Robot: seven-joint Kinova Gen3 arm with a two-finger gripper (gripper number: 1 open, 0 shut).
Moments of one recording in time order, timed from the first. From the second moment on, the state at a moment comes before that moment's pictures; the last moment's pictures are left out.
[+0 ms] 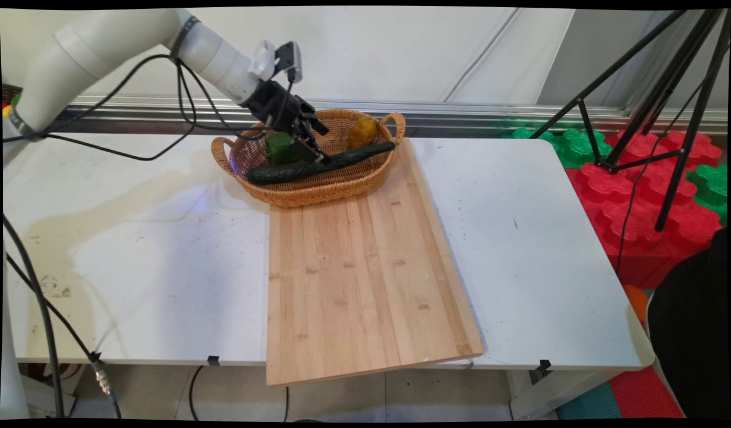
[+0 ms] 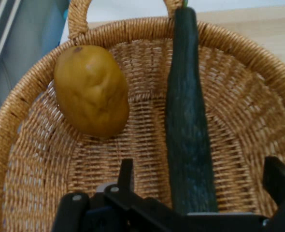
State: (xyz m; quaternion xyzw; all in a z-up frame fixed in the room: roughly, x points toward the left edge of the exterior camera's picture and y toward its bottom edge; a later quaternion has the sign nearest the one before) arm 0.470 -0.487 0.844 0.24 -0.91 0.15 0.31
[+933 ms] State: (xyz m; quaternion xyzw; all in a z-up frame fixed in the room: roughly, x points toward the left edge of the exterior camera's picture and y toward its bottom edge) arm 0.456 -0.519 0.801 0.24 -0.92 0.13 0.29
